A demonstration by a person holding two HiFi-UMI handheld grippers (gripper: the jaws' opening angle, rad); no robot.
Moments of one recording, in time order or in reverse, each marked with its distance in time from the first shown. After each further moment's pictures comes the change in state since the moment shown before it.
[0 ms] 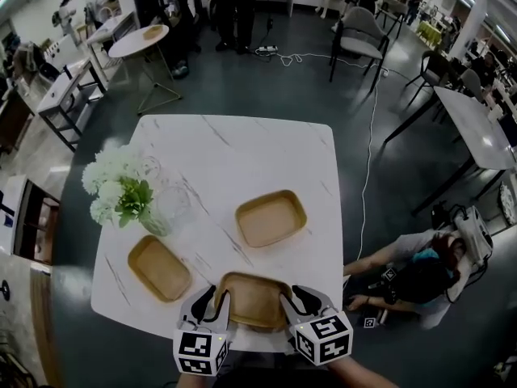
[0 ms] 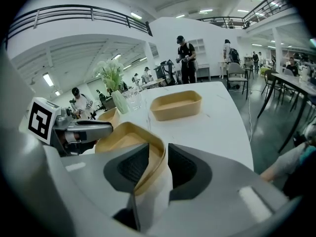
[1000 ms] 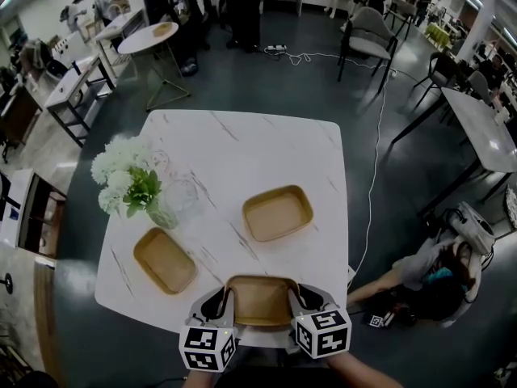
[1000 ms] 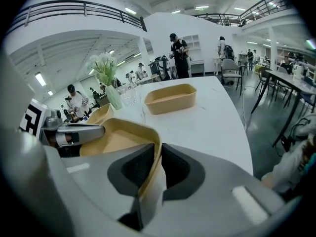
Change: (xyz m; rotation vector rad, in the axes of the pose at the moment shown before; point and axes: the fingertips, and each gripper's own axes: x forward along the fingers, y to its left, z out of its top) left arm -0.003 -0.007 -0.019 -0.125 0.035 0.019; right arm 0.005 -0.008 -0.016 0.037 0.047 -0.063
